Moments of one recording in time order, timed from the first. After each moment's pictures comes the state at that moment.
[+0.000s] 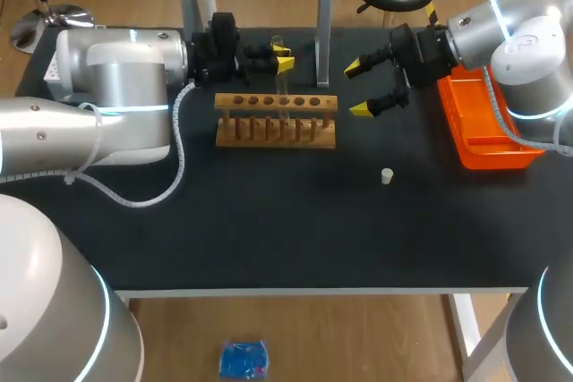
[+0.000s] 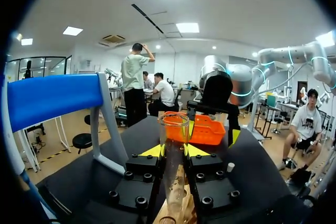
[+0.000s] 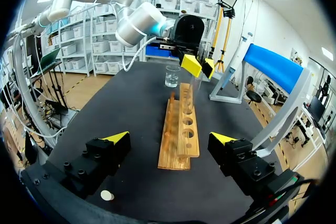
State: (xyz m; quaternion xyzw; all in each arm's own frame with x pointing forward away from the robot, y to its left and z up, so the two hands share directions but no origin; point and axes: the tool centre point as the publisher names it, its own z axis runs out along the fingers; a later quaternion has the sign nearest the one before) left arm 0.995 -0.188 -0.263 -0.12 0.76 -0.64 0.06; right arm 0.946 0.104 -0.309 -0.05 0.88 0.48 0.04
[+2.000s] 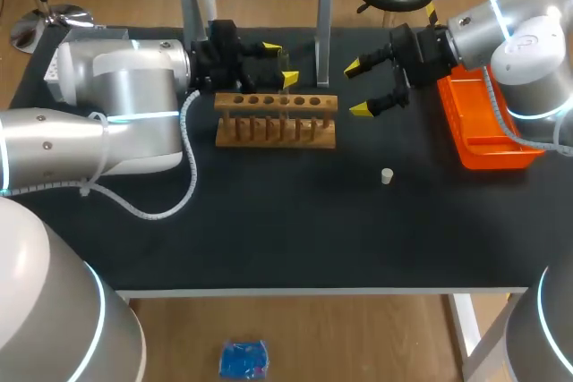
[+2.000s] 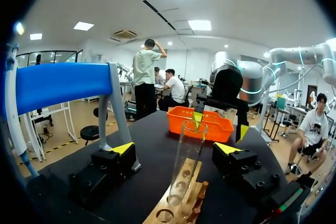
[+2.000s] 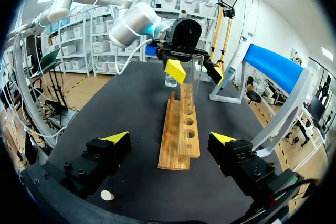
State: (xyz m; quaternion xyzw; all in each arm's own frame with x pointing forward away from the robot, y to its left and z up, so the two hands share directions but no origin) left arm 0.996 -0.184 -0.277 -0.16 0.76 -0.62 0.08; right arm 0.946 0.104 -0.309 -0.05 0.88 0.48 0.04
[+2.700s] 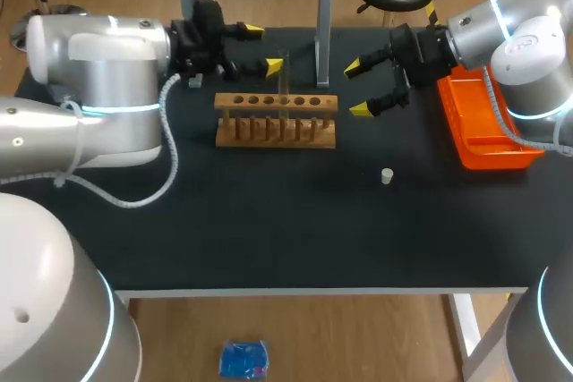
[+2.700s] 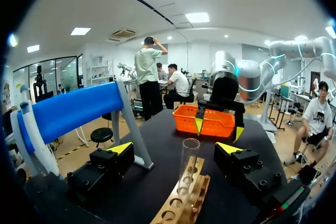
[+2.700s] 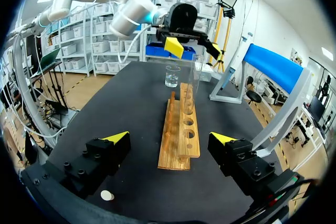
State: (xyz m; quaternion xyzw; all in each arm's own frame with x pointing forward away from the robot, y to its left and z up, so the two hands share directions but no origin) left arm 0.991 -0.145 -0.234 -0.15 0.79 -0.59 0.12; right arm 0.946 0.104 -0.309 -0.05 0.88 0.48 0.04
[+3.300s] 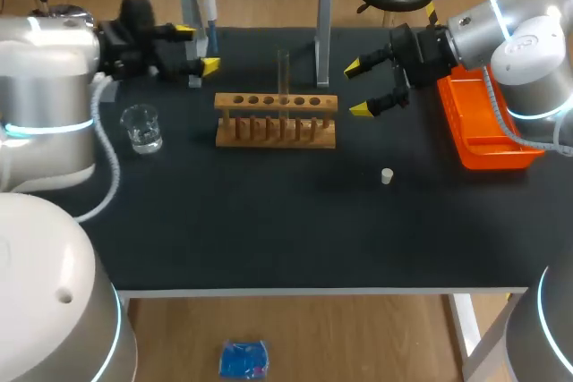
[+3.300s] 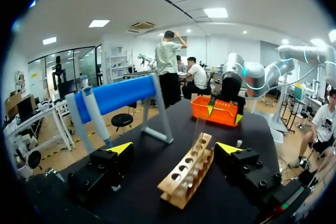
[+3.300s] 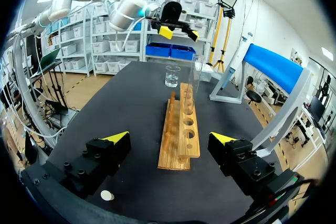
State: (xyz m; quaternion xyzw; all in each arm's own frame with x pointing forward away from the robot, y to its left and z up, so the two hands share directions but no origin) left arm 0.962 -0.025 -0.219 -0.24 0.79 -0.54 0.16; right arm 0.946 0.104 -0.309 -0.05 0.88 0.48 0.04
